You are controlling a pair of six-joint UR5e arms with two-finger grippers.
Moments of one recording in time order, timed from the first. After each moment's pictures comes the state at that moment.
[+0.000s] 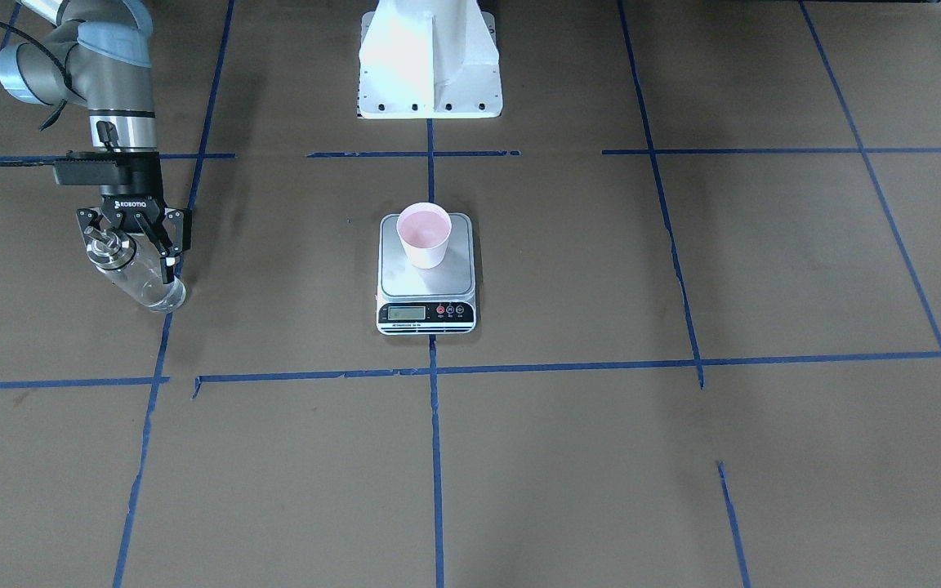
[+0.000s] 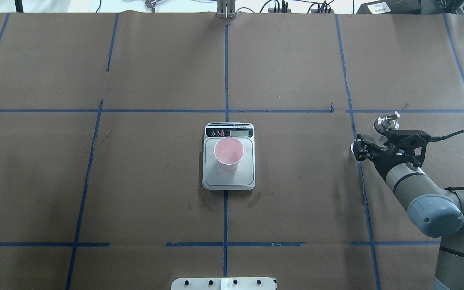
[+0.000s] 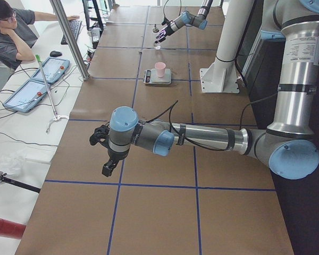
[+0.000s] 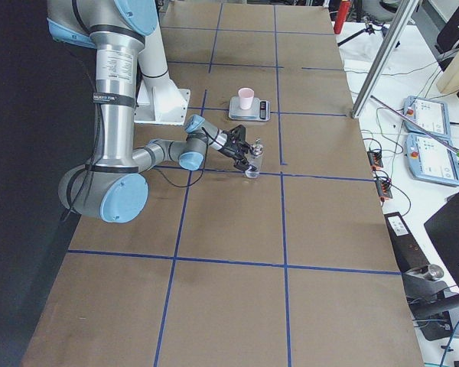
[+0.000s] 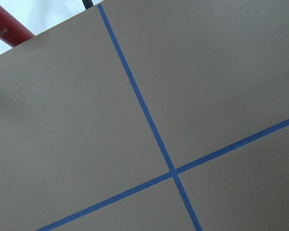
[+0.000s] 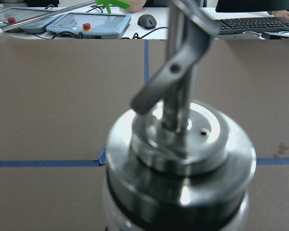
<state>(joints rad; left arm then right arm) -1.58 -1.62 -1.62 -1.85 -2.27 0.18 0.37 -1.67 1.85 -0.81 0.96 1.29</state>
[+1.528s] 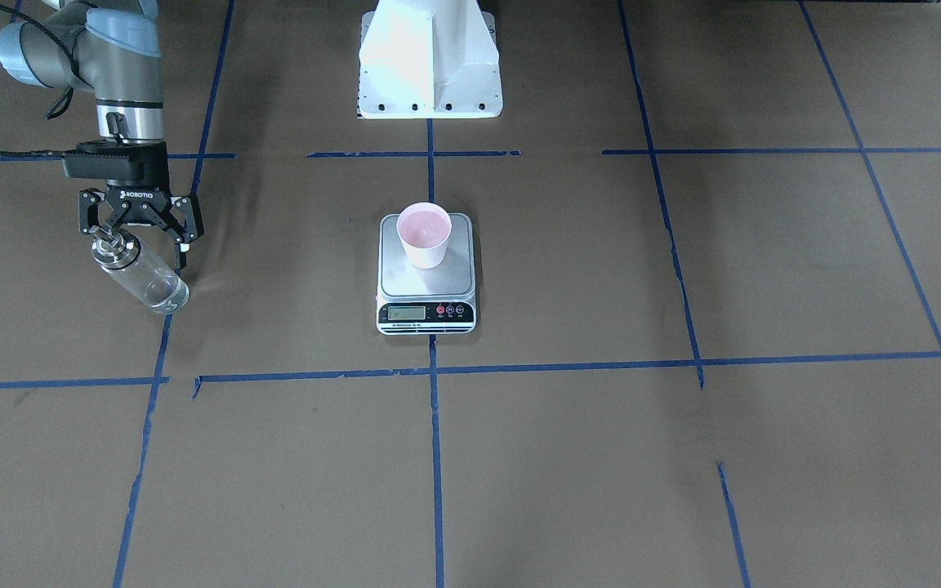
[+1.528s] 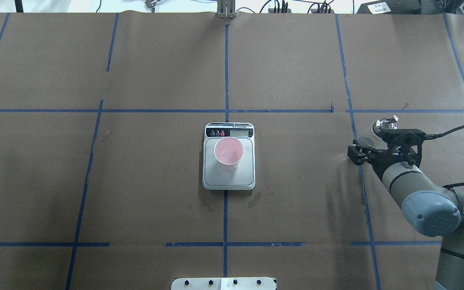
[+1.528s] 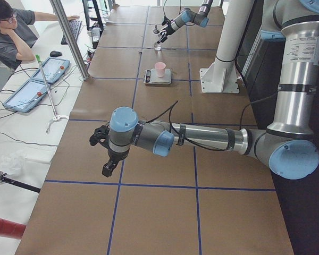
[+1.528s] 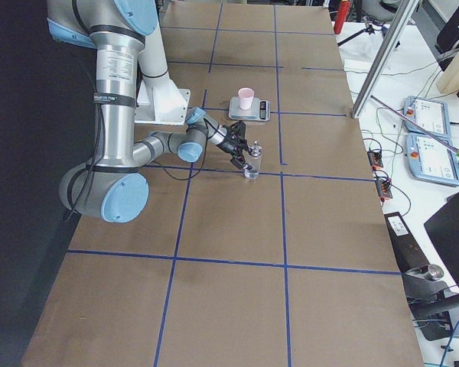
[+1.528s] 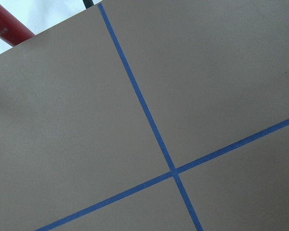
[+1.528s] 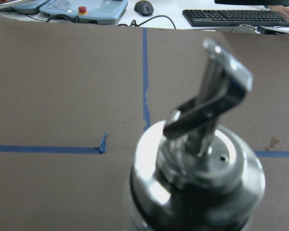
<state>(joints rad) -1.58 -1.62 -1.61 -1.85 -2.27 0.18 0.37 -1.67 1.97 -1.05 1.03 1.29</state>
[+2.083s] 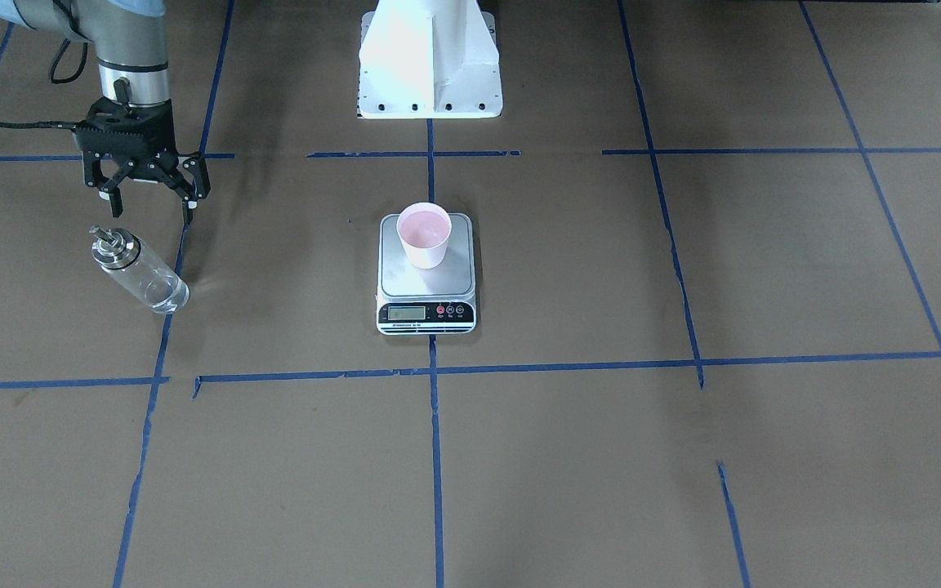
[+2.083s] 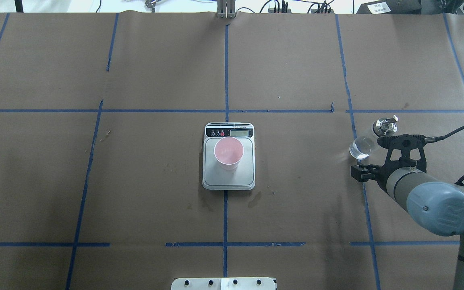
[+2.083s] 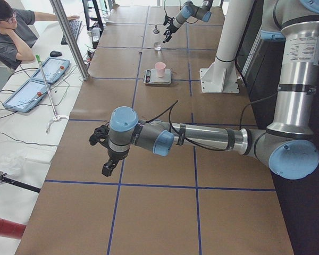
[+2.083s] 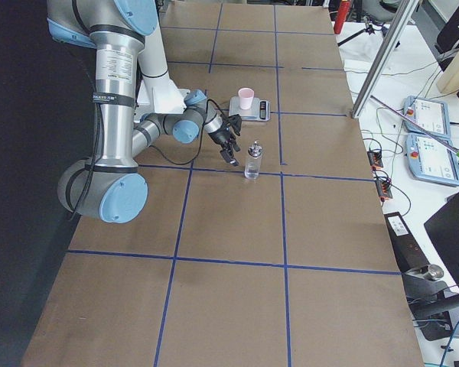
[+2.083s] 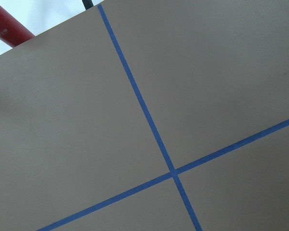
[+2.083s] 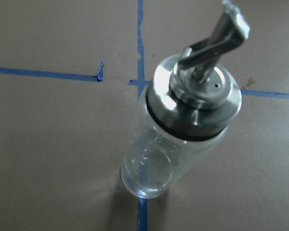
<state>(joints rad) -1.58 -1.62 -1.61 -1.85 -2.27 0.18 0.38 -1.67 2.21 -1.43 1.32 1.29</state>
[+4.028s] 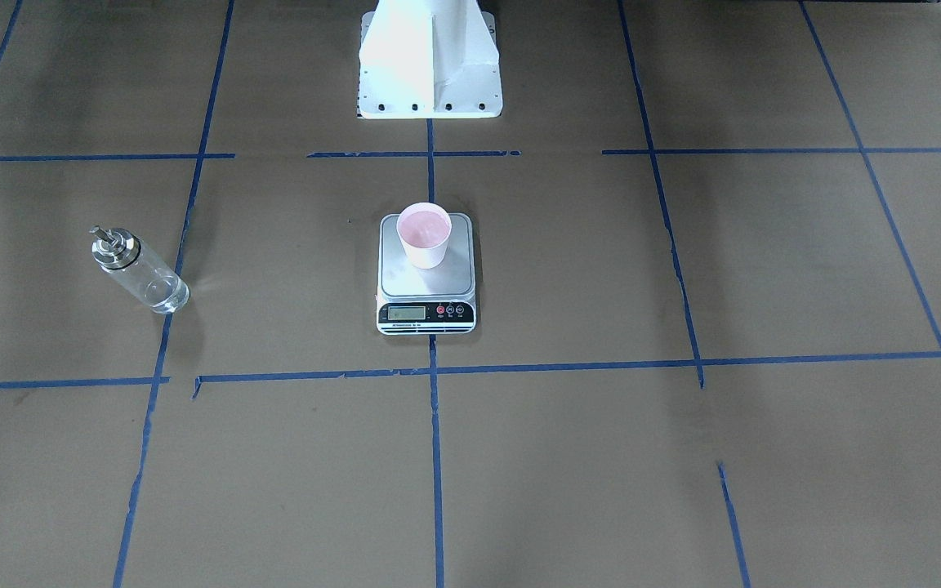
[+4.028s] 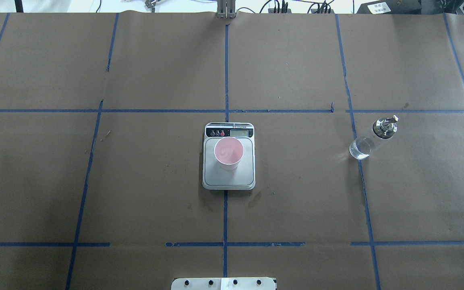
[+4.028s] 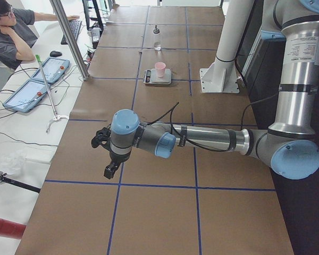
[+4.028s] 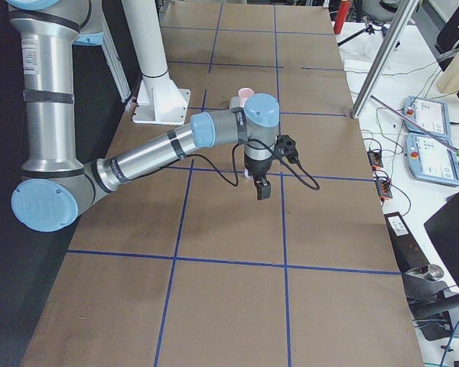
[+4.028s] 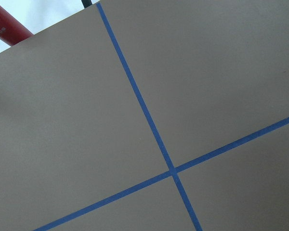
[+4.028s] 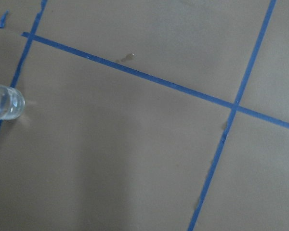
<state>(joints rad) -1.58 -1.60 -1.61 -1.85 -2.27 0.19 1.48 -1.64 1.99 -1.84 2.33 -0.19</state>
